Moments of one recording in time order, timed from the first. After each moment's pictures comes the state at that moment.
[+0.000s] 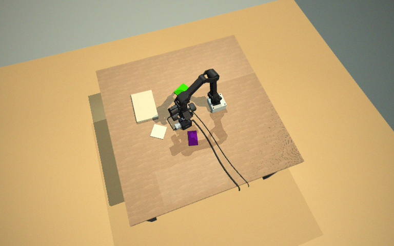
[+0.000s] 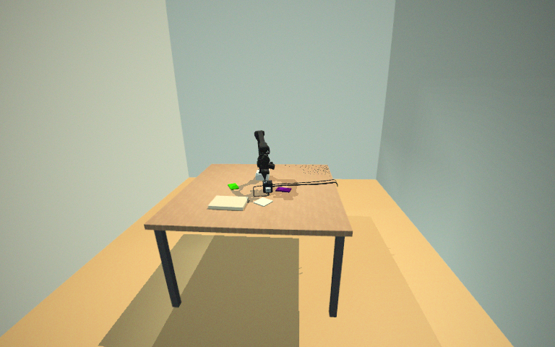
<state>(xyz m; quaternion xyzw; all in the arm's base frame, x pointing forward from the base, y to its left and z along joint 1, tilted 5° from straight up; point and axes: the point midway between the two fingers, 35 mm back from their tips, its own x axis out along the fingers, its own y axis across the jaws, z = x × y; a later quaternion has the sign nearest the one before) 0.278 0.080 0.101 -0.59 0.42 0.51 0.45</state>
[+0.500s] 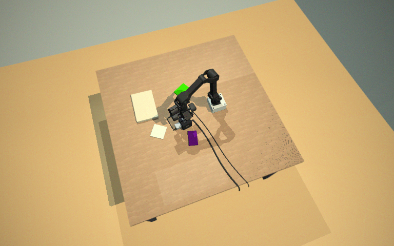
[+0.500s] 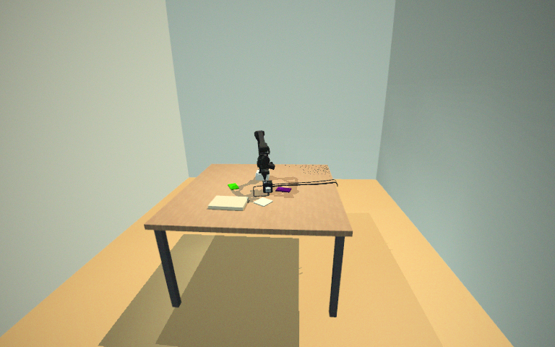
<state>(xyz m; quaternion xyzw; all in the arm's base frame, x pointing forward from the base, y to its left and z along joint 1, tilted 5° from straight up) 0.278 0.080 0.101 -0.59 0.42 0.51 0.45</state>
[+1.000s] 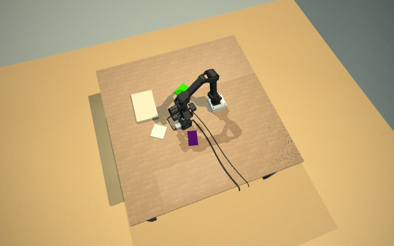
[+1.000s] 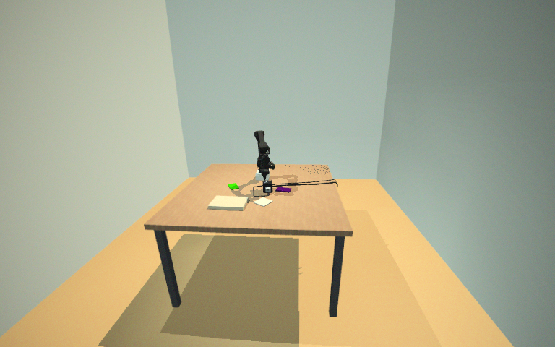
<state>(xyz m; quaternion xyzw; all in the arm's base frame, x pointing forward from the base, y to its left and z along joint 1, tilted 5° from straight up) 0.278 0.079 0.102 -0.59 0.43 0.52 0.45</state>
